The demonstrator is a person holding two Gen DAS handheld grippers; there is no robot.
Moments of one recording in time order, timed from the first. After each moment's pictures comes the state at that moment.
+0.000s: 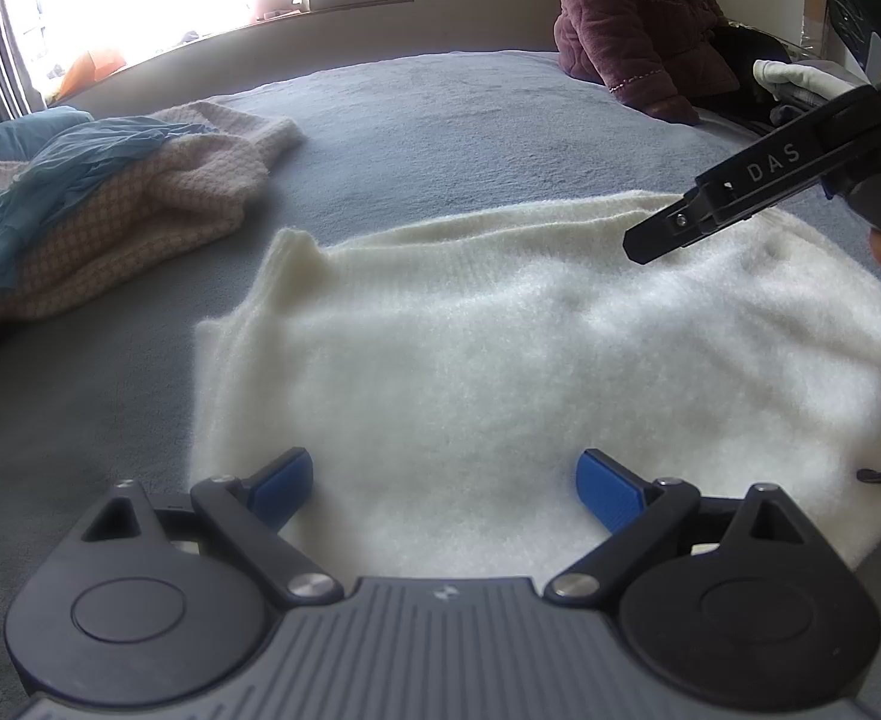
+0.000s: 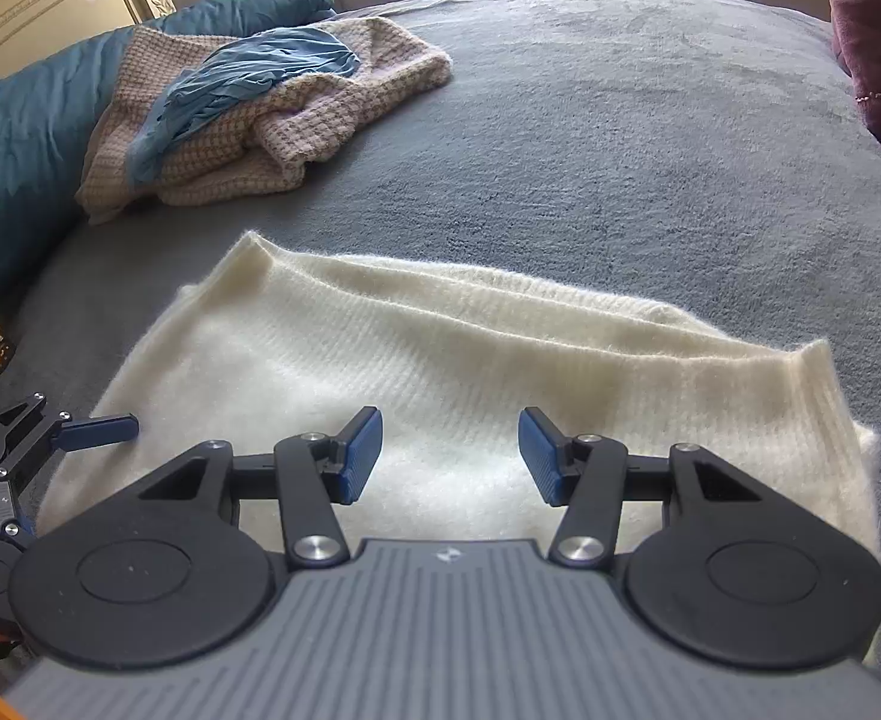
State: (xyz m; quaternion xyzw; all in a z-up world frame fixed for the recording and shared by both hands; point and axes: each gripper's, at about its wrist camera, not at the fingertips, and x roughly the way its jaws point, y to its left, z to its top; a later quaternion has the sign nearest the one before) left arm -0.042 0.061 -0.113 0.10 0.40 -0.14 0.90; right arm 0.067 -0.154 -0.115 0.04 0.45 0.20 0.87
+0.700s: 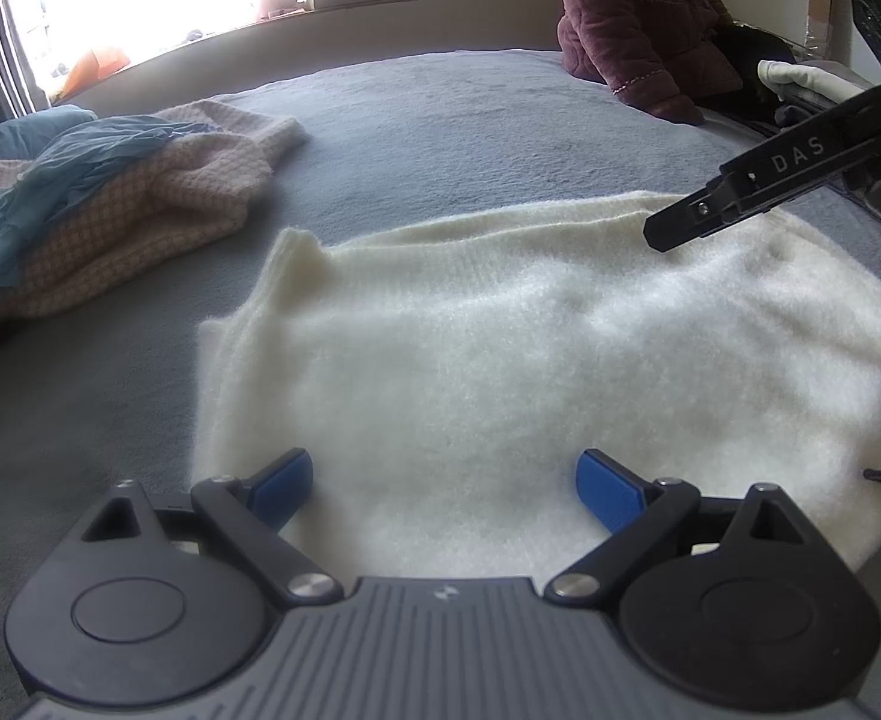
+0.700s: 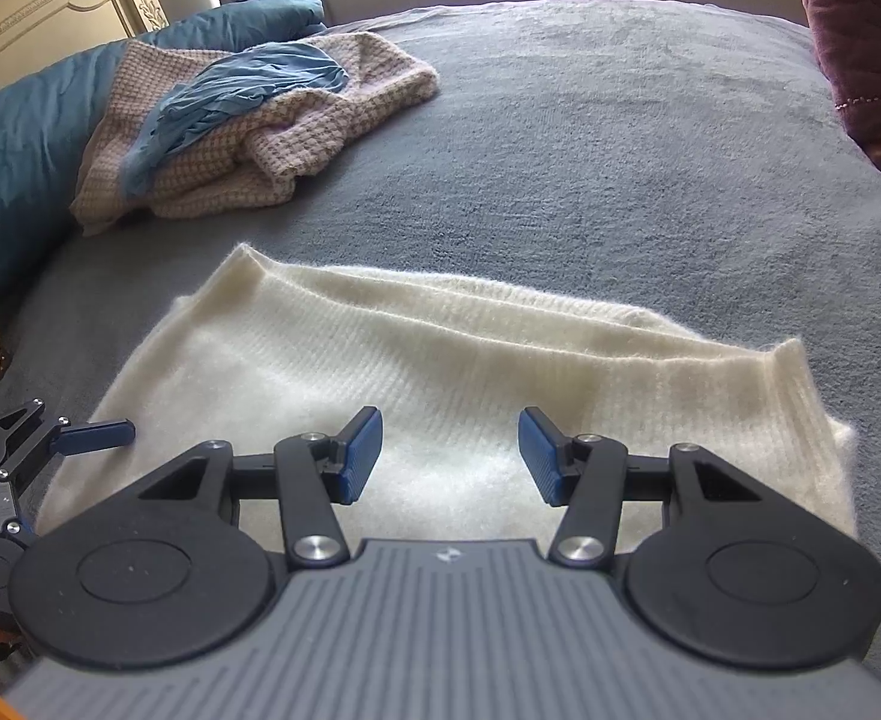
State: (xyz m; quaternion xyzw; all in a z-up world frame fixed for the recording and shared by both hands) left arm -0.041 0.061 -0.113 0.10 0.40 -0.14 0.90; right arm 0.061 -0.161 -0.108 0.04 0.44 0.19 0.88
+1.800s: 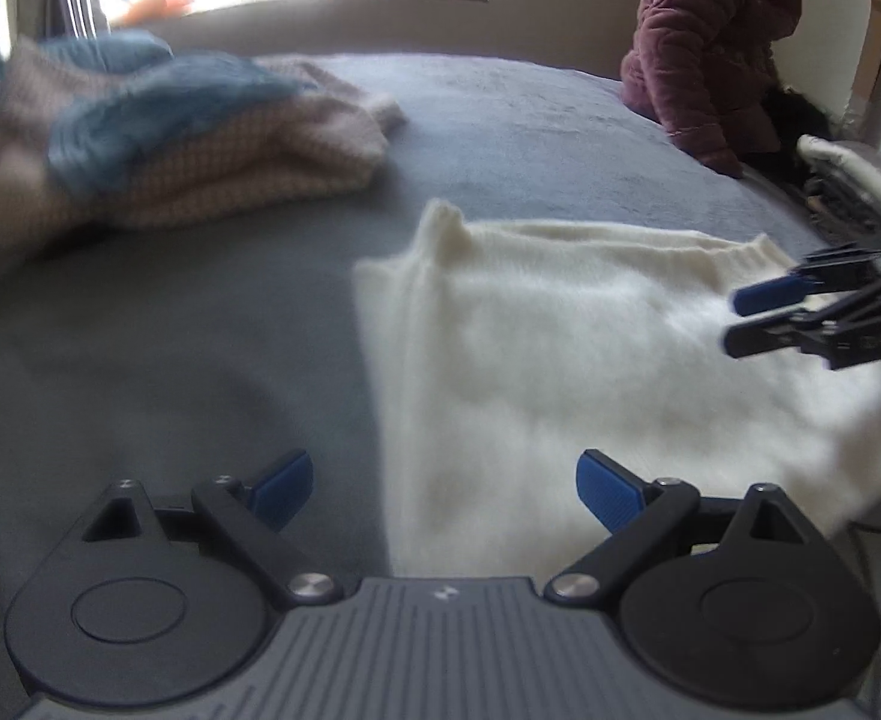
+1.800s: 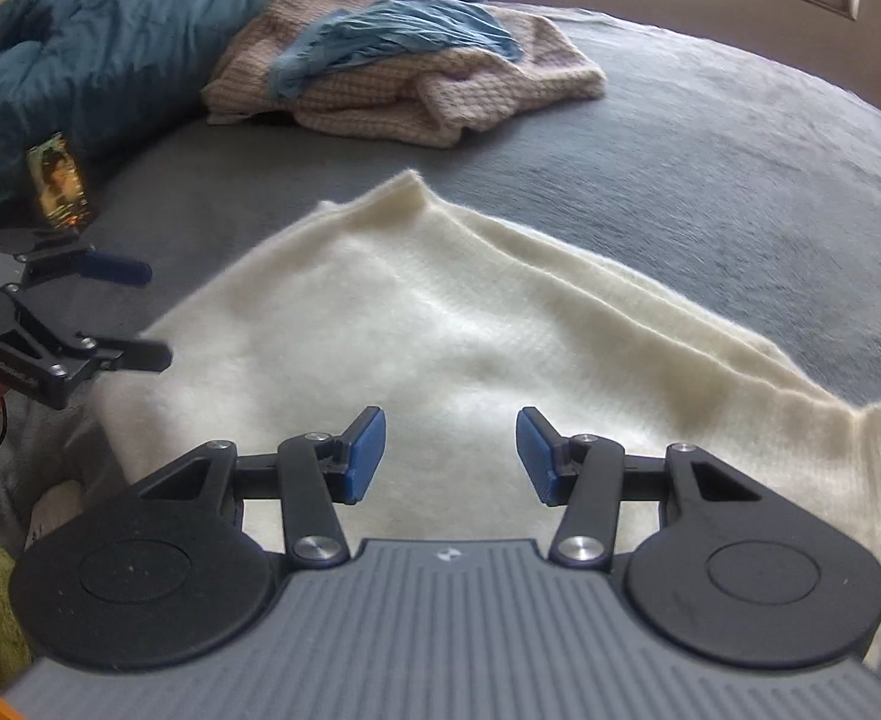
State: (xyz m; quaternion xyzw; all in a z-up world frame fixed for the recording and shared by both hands) left arm -0.069 0.162 -0.090 0.00 0.43 -0.14 0.89; right arm 0.015 -0.114 -0.104 -0.07 0.42 0.31 0.85
